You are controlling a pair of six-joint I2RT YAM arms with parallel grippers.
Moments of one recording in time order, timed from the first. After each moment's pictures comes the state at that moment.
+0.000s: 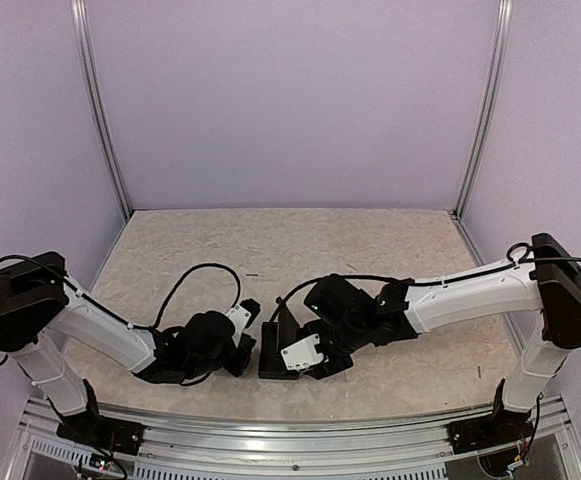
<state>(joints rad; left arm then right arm) -1.06 1.67 0.52 0.48 -0.37 -0.21 1.13 1.72 1.05 -0.29 -0.07 -0.92</state>
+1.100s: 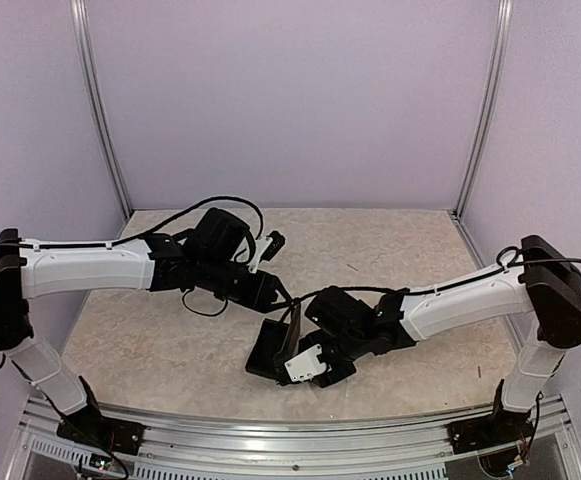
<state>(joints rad) -0.88 1.61 1.15 -0.28 0.25 -0.38 1.13 1.76 1.00 -0.24 -0.06 -0.97</state>
